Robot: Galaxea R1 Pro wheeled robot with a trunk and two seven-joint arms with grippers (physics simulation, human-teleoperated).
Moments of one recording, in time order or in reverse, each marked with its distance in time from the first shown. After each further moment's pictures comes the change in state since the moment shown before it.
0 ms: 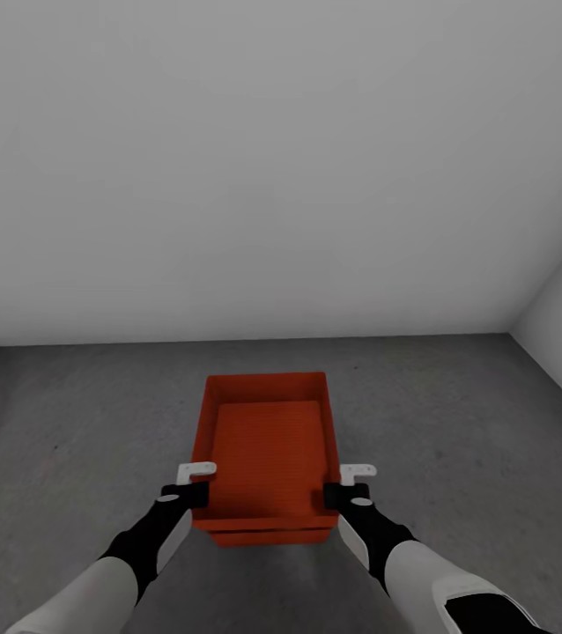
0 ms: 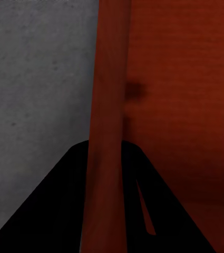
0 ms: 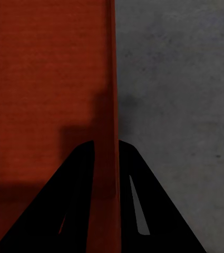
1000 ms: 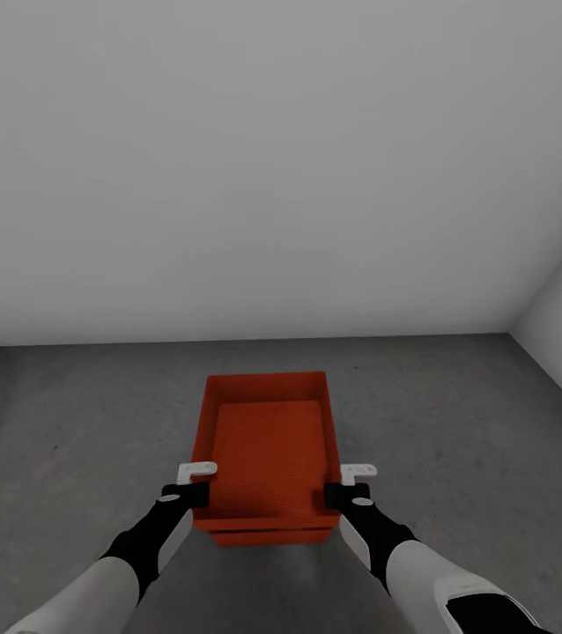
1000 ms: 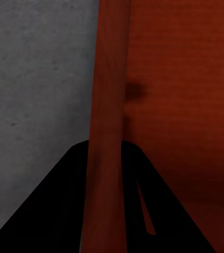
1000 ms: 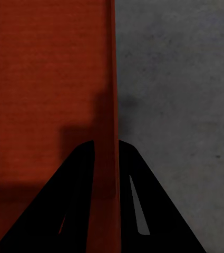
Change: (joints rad) left arm 0.000 -0.004 -0.005 -0.002 0.002 0.000 0.008; right arm 0.000 -0.005 -0.002 0.000 0.000 -0.002 0.007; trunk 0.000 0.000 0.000
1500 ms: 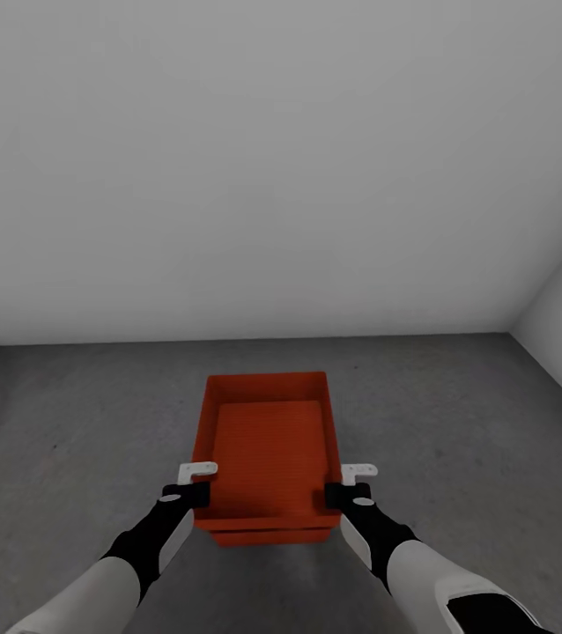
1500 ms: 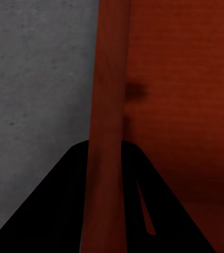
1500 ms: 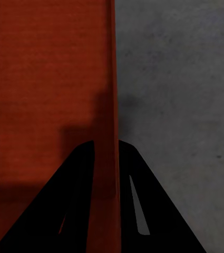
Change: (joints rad) left arm 0.000 -0.003 -0.002 0.000 0.001 -0.001 0.005; right arm 0.000 -0.003 0.000 0.000 0.000 -0.001 0.005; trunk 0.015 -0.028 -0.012
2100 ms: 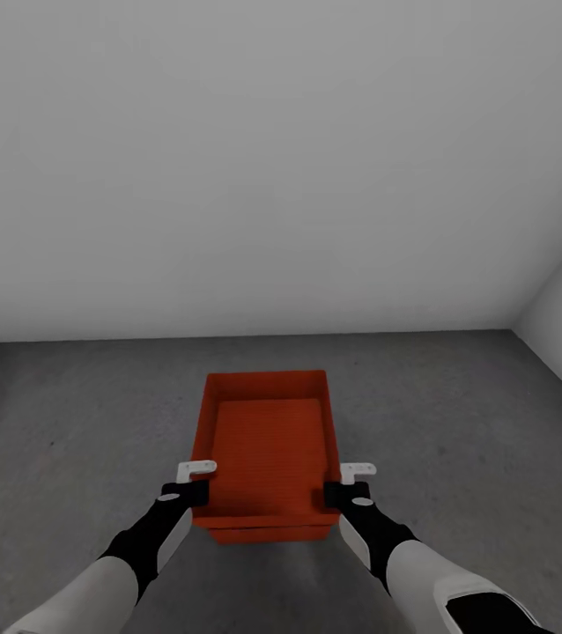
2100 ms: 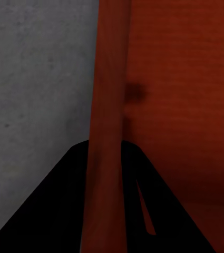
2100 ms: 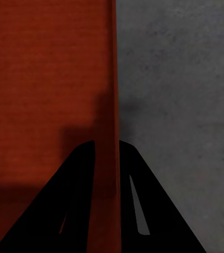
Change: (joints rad) left arm -0.001 0.009 -0.010 -0.006 0.012 -0.007 -0.005; right arm 0.000 0.002 0.022 0.000 -0.019 -0.014 -0.004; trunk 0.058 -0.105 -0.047
